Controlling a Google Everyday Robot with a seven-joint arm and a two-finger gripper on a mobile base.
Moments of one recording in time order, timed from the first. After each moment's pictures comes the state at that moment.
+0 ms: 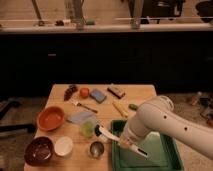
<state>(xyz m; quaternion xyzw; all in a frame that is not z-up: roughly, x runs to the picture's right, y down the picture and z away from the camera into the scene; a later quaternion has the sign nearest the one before) 0.074 0.233 0.631 -0.37 -0.10 0.23 0.89</state>
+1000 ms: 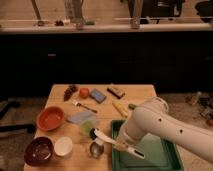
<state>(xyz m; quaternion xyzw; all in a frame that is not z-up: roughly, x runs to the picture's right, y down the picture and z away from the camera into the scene) 0.049 0.241 0.620 -0.37 -0.11 0.21 0.90</state>
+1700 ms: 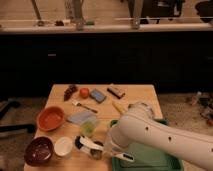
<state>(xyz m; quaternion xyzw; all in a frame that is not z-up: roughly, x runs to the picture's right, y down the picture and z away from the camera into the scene) -0.004 0.254 0.596 -0.36 -0.14 0.16 0.91</state>
